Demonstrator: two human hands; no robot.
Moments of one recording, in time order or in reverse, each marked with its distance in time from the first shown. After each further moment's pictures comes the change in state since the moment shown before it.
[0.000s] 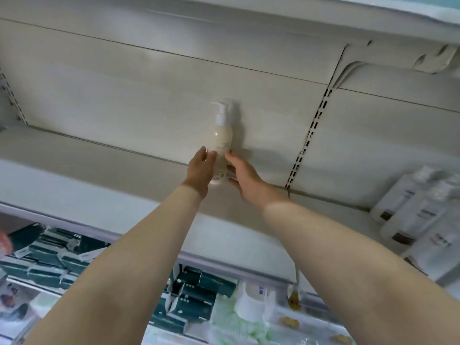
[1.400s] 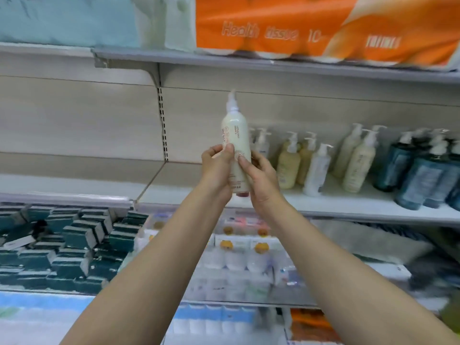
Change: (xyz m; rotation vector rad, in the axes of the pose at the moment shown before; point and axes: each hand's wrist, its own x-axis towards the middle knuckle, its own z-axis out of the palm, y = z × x) left_hand -0.420 0.059 0.333 -0.472 -0.161 -0.097; right_hand -0.377 0.043 -0.333 0.331 0.265 -0.419
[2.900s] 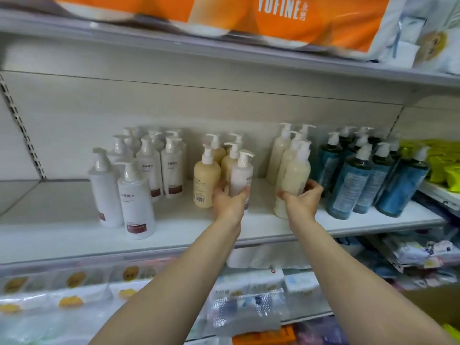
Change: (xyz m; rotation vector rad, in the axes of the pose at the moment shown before) left_hand 0.070 -0.227 0.187 0.362 -0.073 -0.028; right_hand 0.092 -0.024 -0.337 -0.546 0.855 -0.053
